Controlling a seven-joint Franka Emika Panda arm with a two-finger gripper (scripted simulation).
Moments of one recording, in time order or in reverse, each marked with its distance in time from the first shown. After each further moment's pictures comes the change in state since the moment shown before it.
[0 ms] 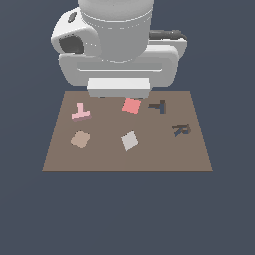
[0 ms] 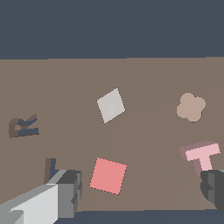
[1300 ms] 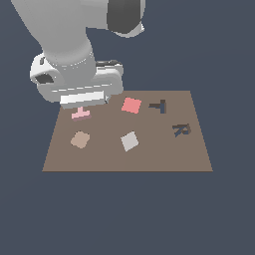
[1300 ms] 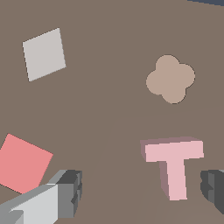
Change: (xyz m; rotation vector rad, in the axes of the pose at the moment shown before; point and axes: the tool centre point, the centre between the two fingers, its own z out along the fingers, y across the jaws) arm -0.038 0.099 0.084 0.001 0.003 -0.170
